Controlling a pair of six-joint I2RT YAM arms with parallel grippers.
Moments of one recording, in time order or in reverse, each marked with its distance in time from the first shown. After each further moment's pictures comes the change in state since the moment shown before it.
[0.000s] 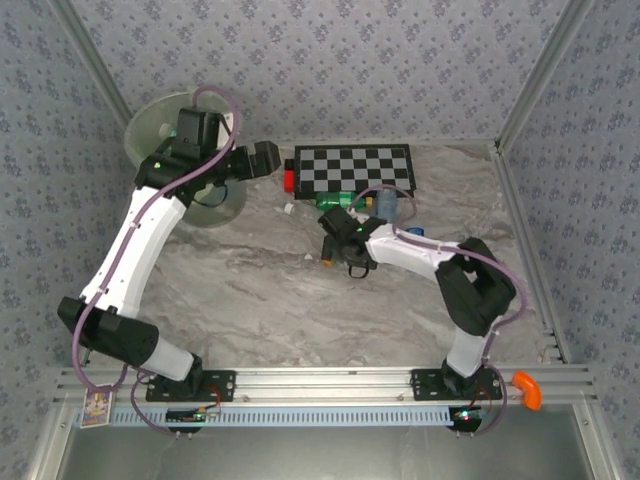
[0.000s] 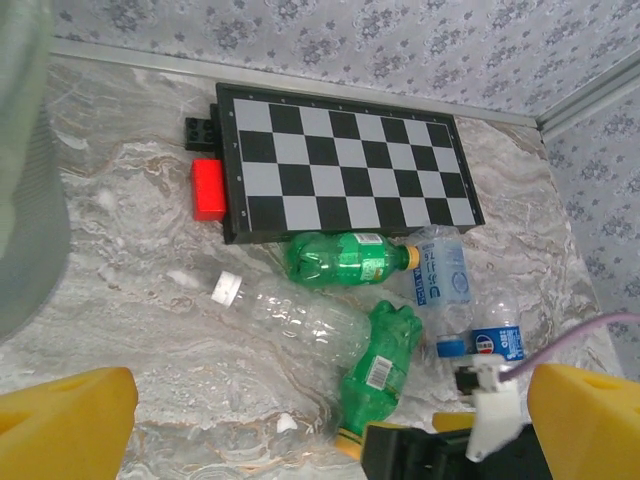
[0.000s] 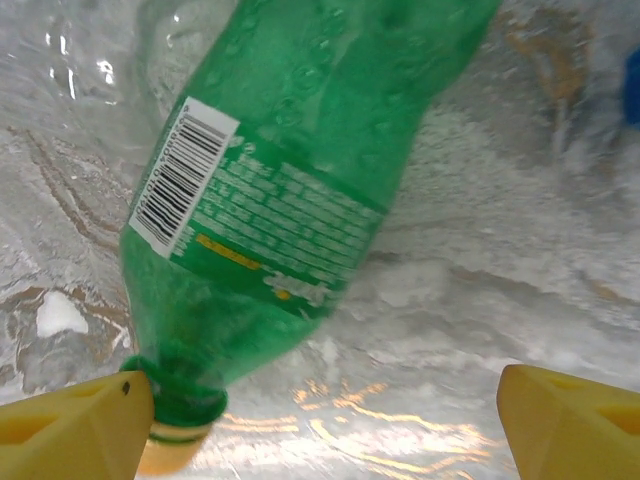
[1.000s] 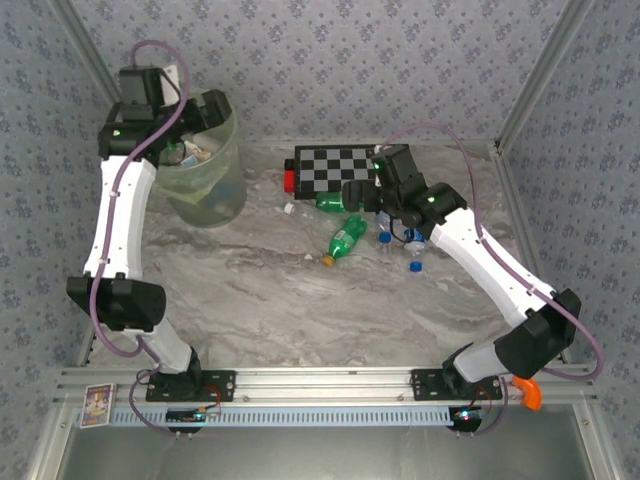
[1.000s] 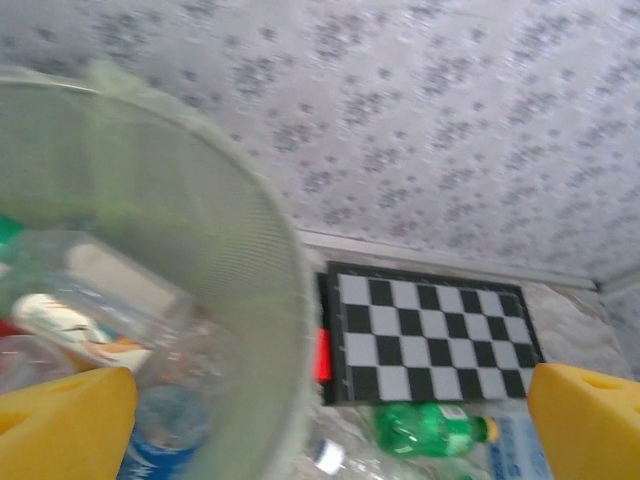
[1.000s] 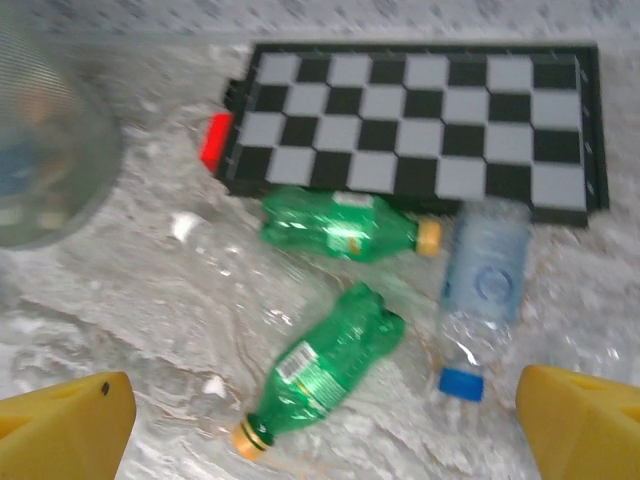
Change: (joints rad) left arm 0.261 0.198 0.306 0.053 0.056 0.085; right arm -0.190 -0.369 0.217 -0.148 -0.068 -0.477
